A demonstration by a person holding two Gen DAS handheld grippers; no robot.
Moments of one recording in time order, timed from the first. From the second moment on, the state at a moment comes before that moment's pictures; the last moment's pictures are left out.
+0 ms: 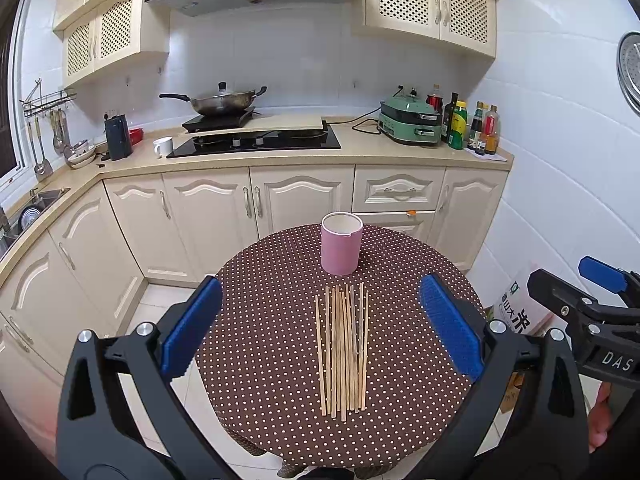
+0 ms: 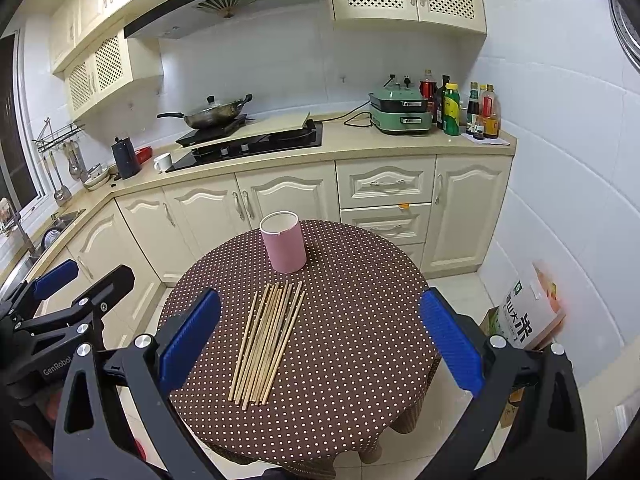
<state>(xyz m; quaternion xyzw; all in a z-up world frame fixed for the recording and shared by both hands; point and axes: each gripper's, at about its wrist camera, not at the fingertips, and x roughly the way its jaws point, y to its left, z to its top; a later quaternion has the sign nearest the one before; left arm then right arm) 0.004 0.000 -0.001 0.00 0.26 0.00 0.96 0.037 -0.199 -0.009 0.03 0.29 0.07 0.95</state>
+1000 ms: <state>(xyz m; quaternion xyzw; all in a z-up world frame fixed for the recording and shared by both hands) 0.004 -0.003 0.000 0.00 0.26 0.00 0.96 0.039 -0.196 -0.009 0.03 0.29 0.07 0.95</state>
